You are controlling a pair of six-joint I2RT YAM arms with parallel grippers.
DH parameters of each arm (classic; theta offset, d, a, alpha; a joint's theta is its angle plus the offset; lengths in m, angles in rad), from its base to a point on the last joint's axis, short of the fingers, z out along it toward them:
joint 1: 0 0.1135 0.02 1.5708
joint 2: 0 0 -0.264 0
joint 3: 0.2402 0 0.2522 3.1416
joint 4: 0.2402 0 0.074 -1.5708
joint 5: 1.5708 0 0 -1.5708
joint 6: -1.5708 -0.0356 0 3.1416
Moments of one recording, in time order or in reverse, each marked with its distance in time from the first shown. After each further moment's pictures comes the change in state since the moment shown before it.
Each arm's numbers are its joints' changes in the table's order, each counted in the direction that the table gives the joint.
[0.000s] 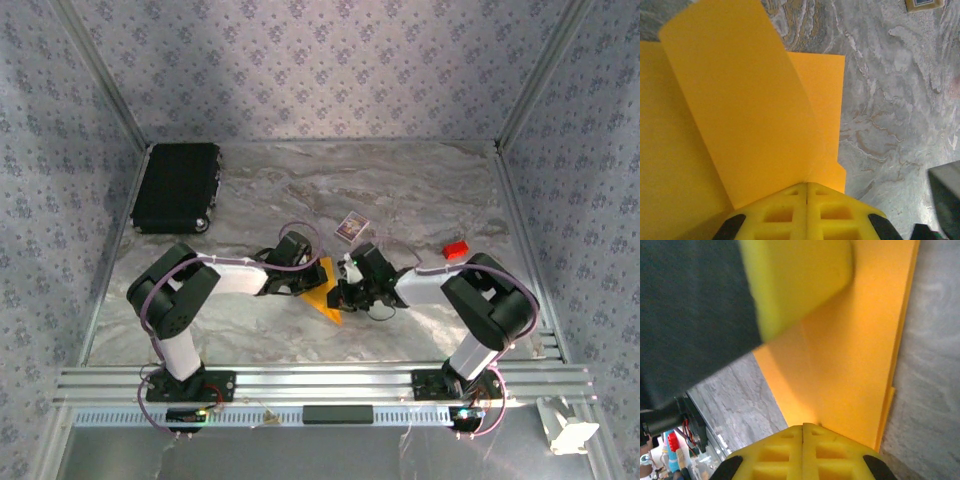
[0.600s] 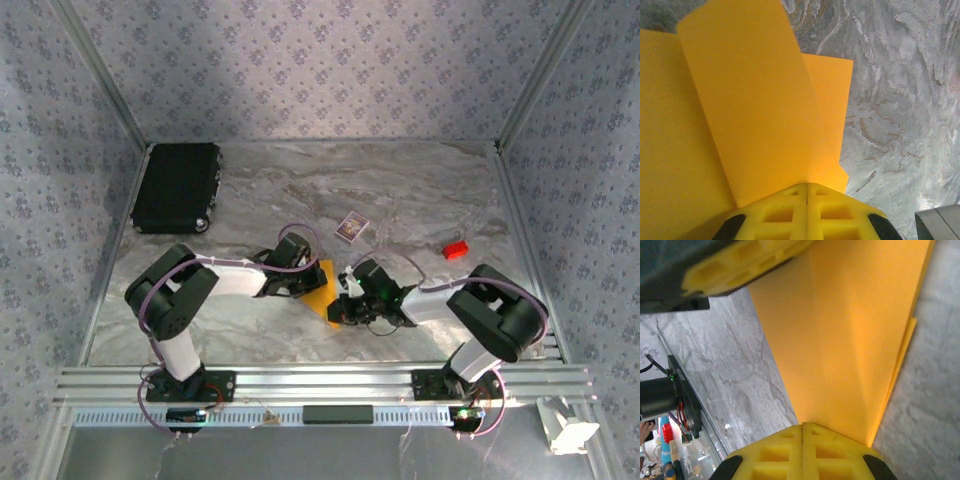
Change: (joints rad) left arm -0.002 0.011 -0.017 0.002 0.018 0.014; right arm 0.093 0.087 -0.156 -0.169 0.066 -0.062
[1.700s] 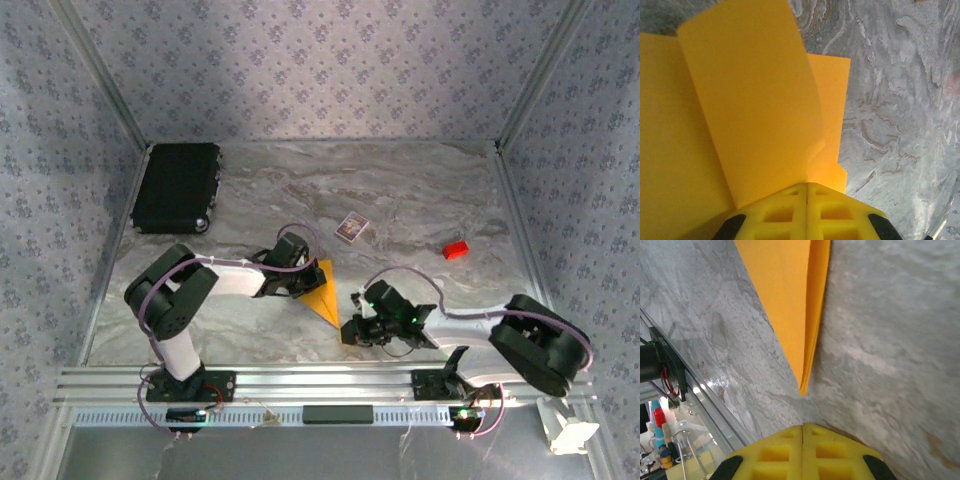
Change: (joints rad) left arm 0.011 0.000 -0.011 -0.019 0.018 0.013; right arm 0.074 0.292 -0.156 0.163 0.058 -0.080
